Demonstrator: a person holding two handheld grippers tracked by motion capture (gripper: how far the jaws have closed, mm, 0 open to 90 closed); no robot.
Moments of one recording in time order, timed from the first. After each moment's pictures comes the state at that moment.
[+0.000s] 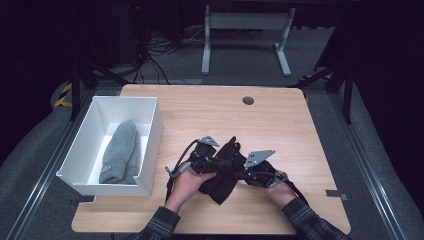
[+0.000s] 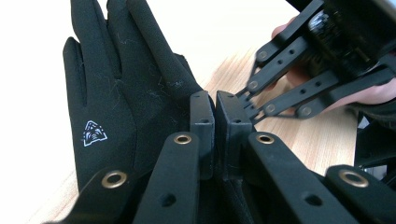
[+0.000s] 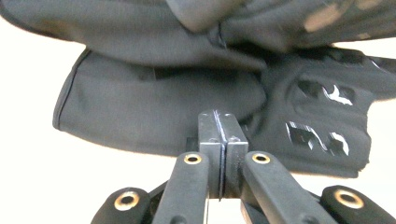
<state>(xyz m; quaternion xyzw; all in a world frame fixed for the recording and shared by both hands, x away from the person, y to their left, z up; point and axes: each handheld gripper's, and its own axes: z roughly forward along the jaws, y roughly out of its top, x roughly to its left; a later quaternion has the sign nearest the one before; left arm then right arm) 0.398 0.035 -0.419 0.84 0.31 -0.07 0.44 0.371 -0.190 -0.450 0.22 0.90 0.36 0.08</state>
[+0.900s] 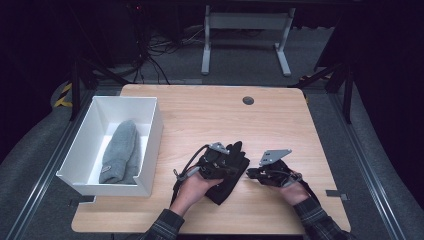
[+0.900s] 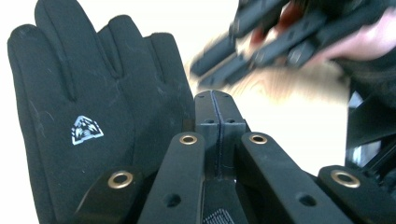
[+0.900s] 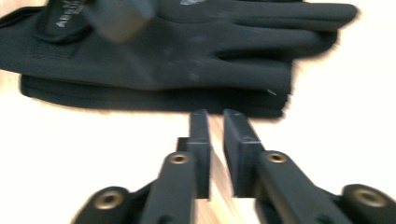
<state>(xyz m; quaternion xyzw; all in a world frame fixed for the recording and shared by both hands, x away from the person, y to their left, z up) 0.385 0.009 -0.428 0.87 0.27 -0.07 0.41 0.372 -0.230 -0.448 0.26 0.89 0.36 0.10</state>
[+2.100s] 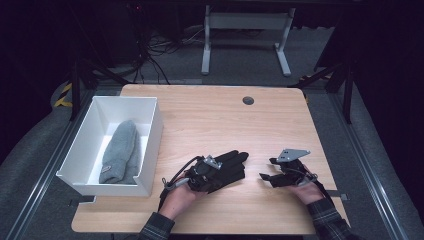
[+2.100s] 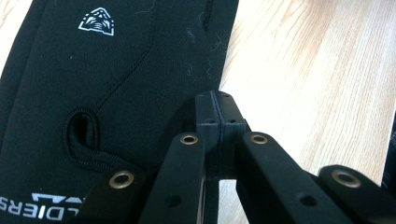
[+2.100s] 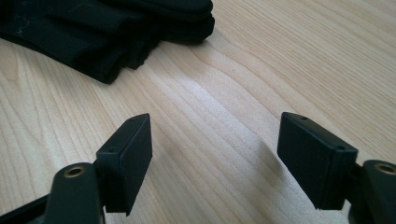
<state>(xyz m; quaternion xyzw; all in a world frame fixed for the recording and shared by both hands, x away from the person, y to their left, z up) 0.364 0.038 -0.444 0.91 0.27 -0.04 0.33 0.377 -0.277 -0.461 0.31 0.87 0.36 0.15</state>
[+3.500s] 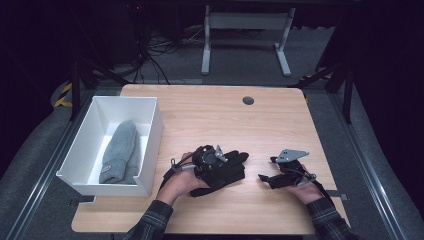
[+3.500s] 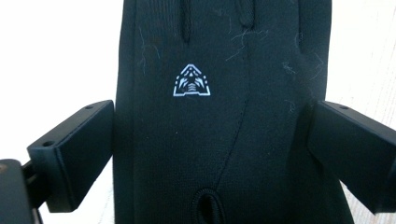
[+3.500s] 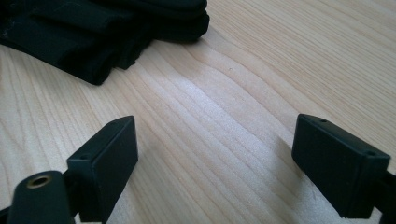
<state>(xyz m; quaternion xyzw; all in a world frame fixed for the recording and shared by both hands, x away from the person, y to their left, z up) 0.408 0.022 -0.449 0.95 0.18 0.04 0.26 0.380 -0.277 -0.470 0.32 0.86 0.37 0.15</state>
